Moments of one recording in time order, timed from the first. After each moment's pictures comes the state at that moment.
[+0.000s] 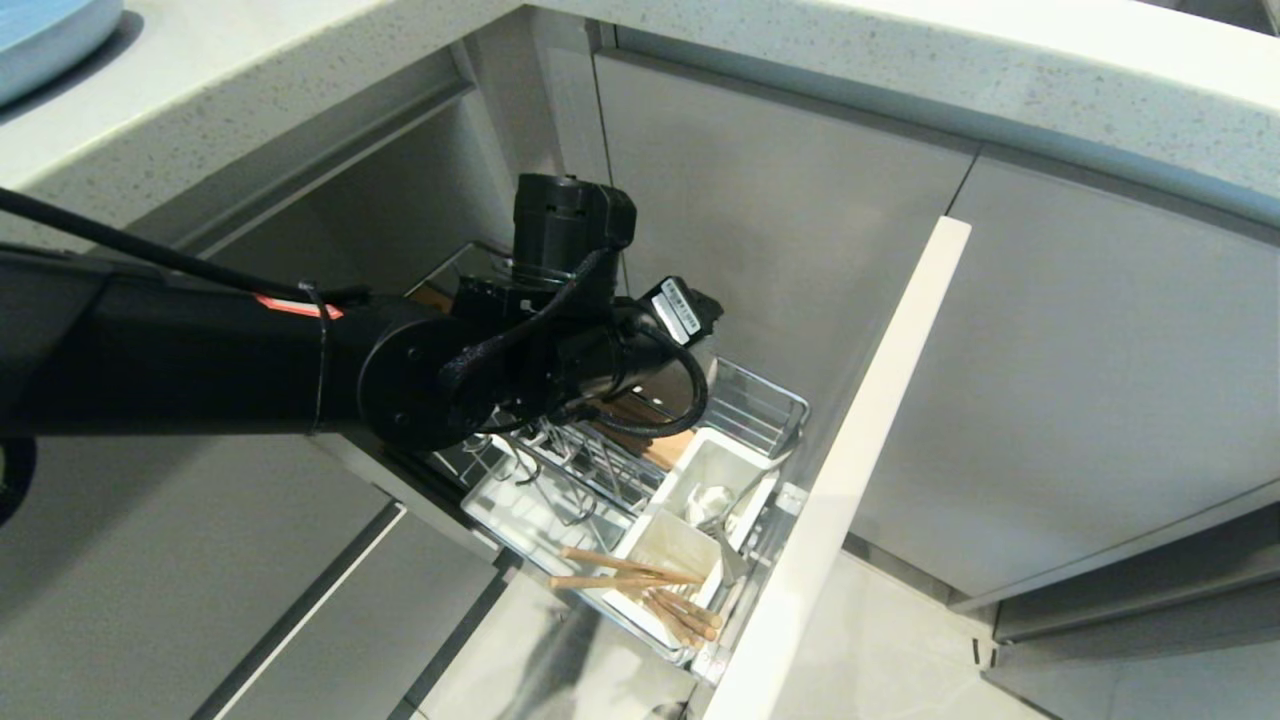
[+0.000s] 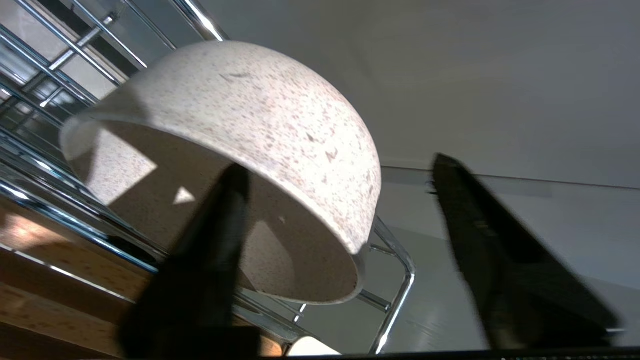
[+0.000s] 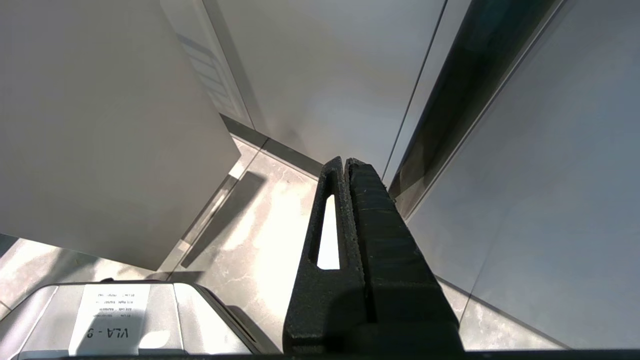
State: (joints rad) left arm -0.74 1.91 -1.43 -0.17 0.24 -0.74; right arm 0.00 0.00 0.00 0.00 0.00 0.02
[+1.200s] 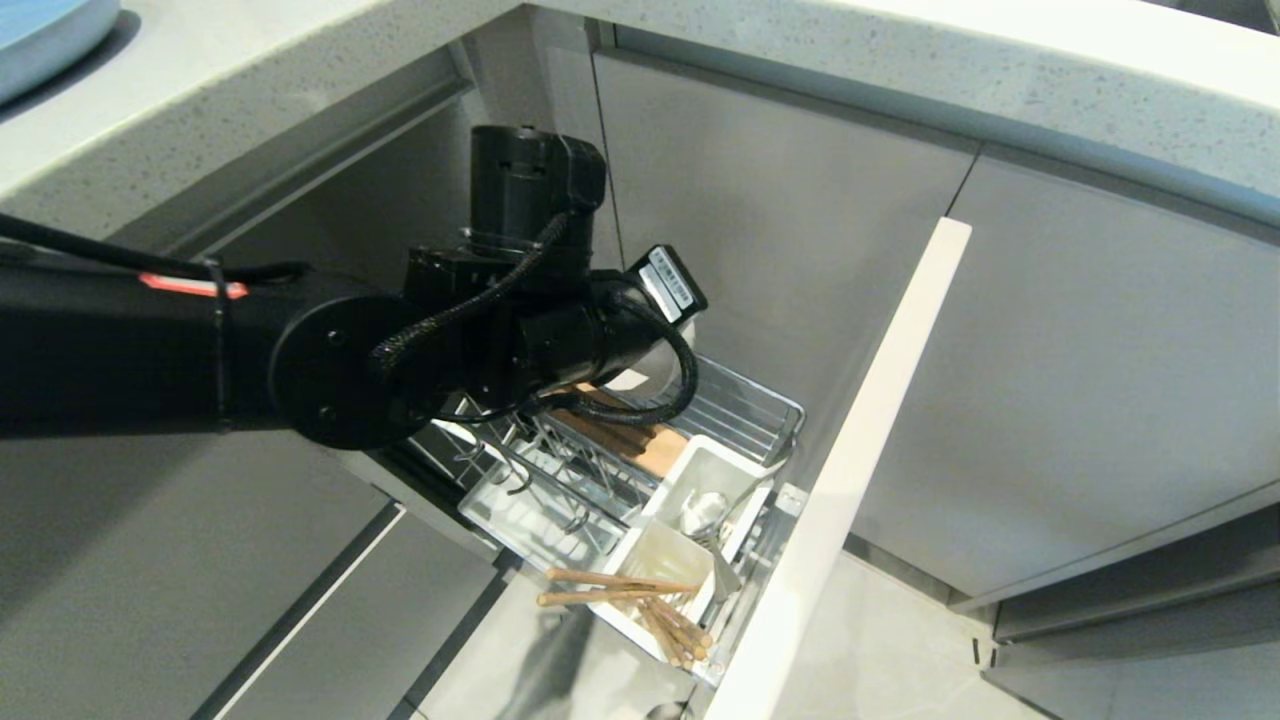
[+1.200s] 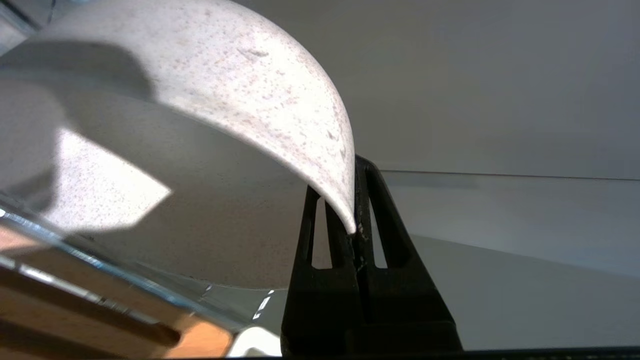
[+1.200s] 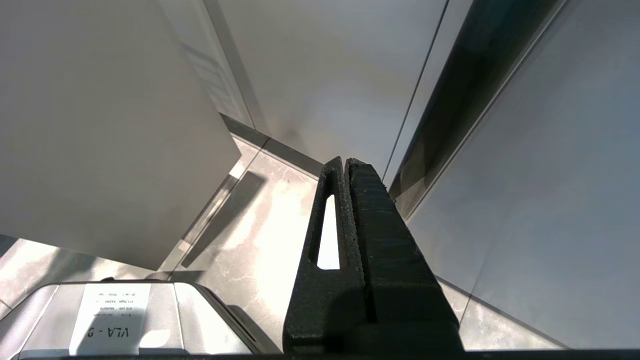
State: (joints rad) left arm -0.77 1.82 -1.40 -0.17 0.26 -0.75; right arm 0.00 0.00 0.00 0.00 0.00 0.02
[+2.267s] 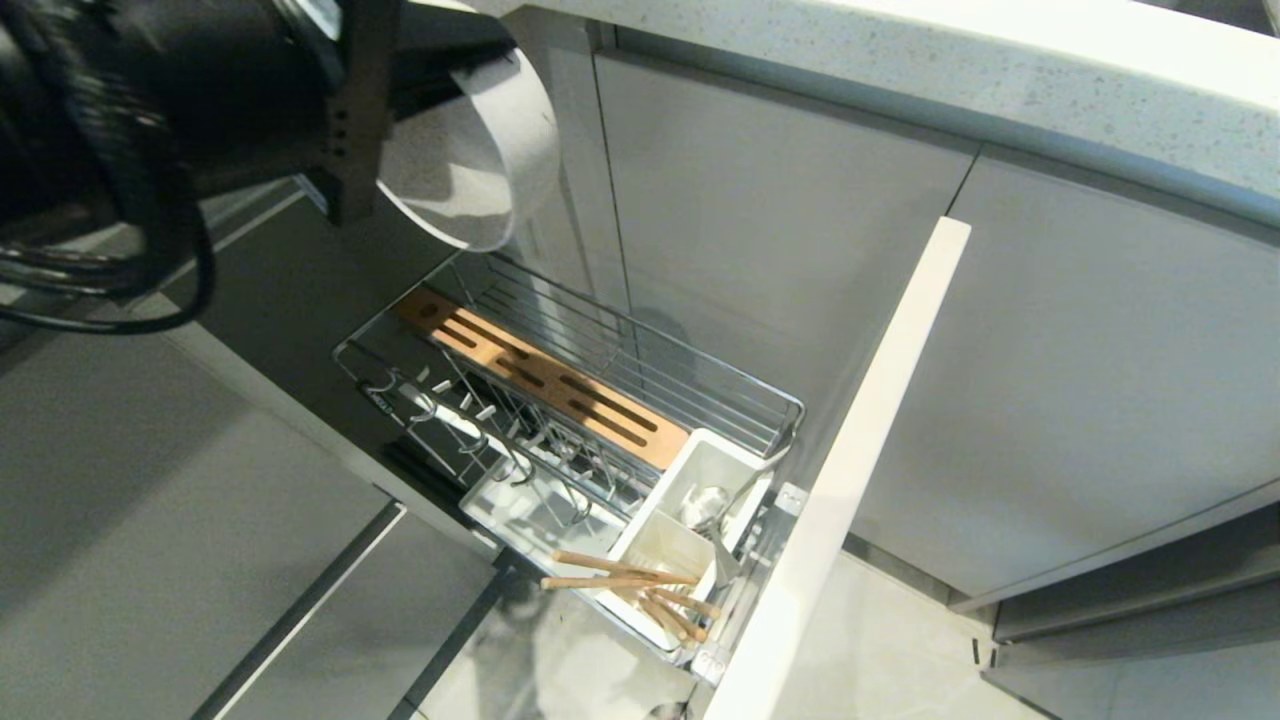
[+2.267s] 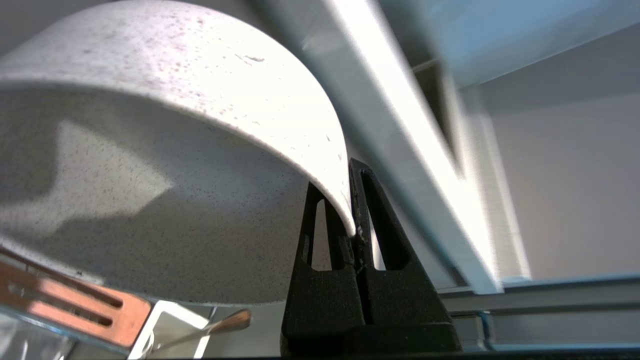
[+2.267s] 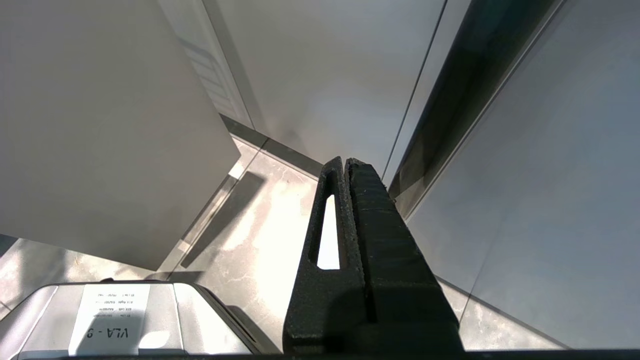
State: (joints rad) left arm -0.85 1.34 -1.31 -0.19 0.25 -0.63; right arm 0.00 0.00 0.00 0.00 0.00 0.02
